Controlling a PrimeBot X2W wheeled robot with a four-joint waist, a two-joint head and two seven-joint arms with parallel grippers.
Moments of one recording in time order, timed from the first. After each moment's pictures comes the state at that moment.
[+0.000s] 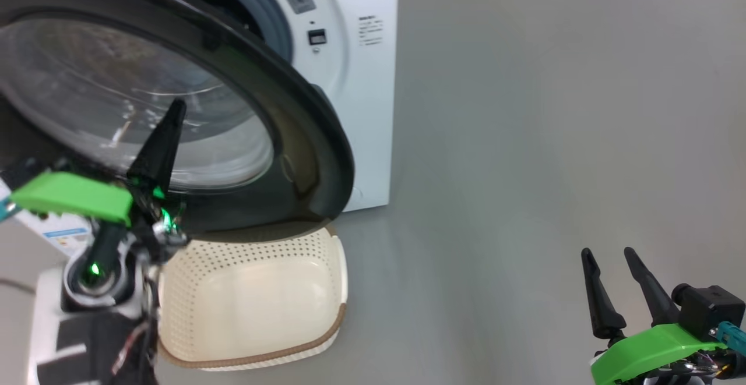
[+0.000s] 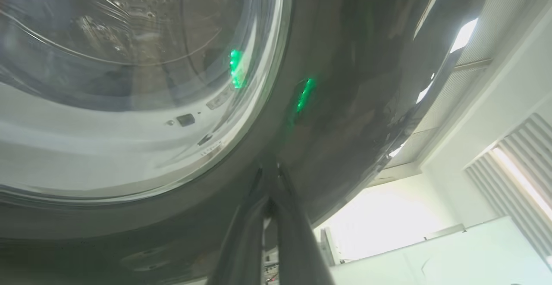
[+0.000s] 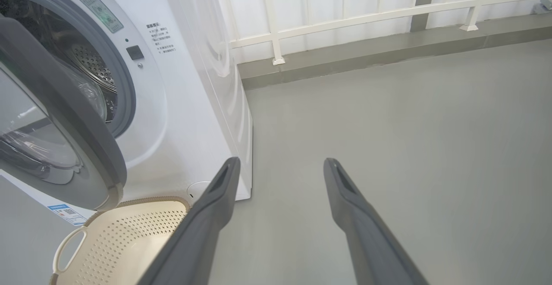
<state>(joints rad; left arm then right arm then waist) -0.62 0.03 0.16 0.43 -1.50 -0.12 0.52 0.04 -0.04 -0.06 0.06 0.26 0.13 -0.04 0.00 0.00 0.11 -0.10</state>
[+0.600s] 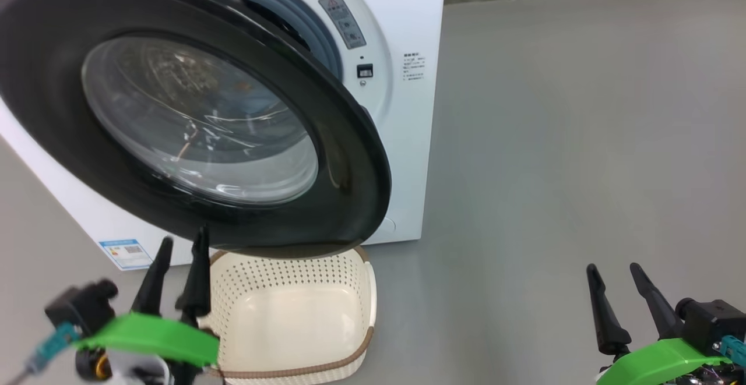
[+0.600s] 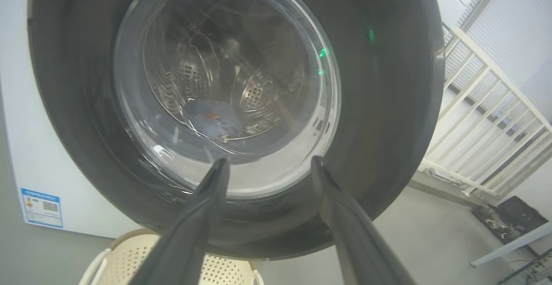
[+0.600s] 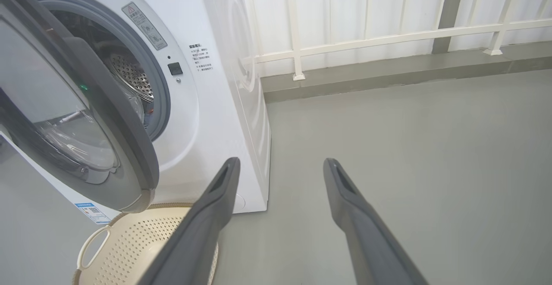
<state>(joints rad) -0.22 0.20 -0.19 0.29 -0.80 -0.08 -0.11 0.10 -0.04 -0.08 0.03 0.24 0.13 -0.02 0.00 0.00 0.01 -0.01</state>
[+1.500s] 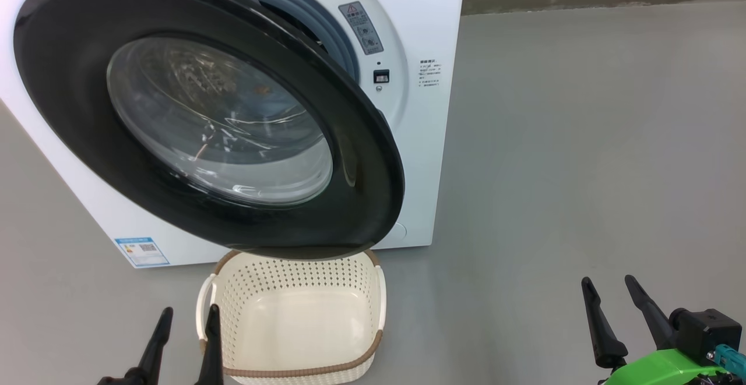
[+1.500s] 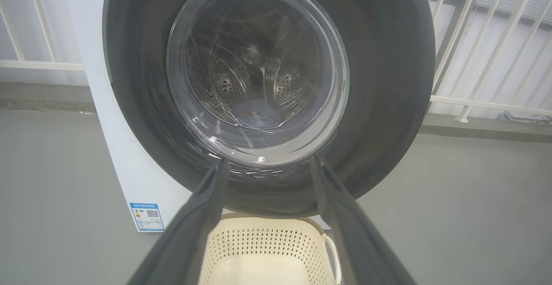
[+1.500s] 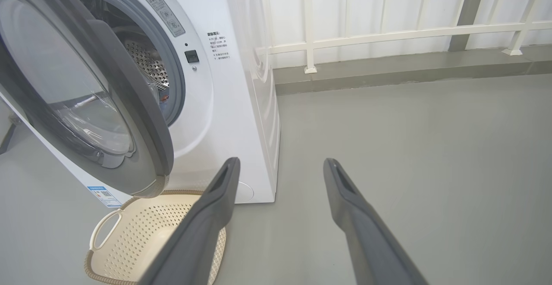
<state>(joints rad) 0.07 0.23 -0.25 0.09 -0.45 0.13 -0.25 0.14 -0.04 -0.07 0.00 0.22 0.13 0.02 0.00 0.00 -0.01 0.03</state>
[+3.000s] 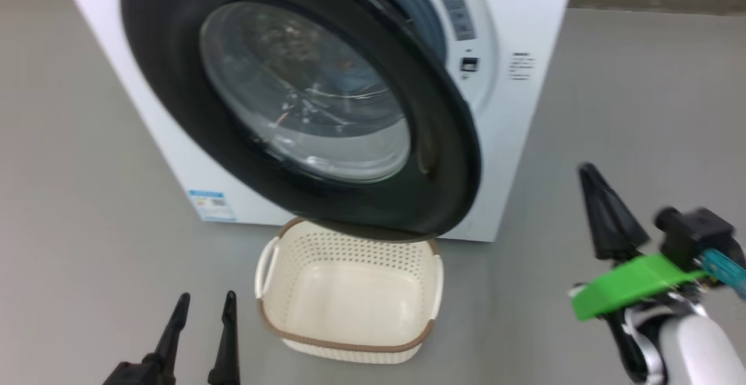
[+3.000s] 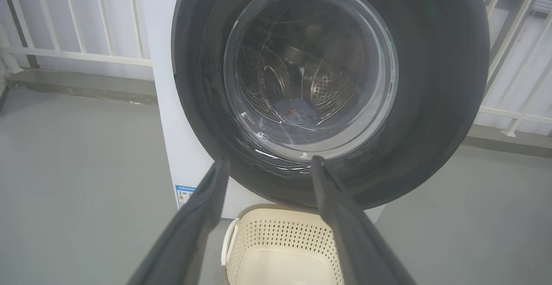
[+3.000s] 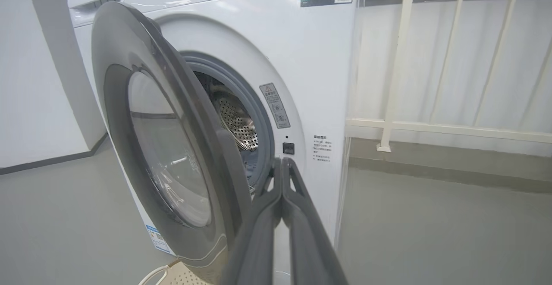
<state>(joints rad) 0.02 0.21 -0.28 0.11 -0.44 0.12 -0.25 -0.11 -0.07 -0.01 -0.05 0.18 0.13 0.02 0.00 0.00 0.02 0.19</state>
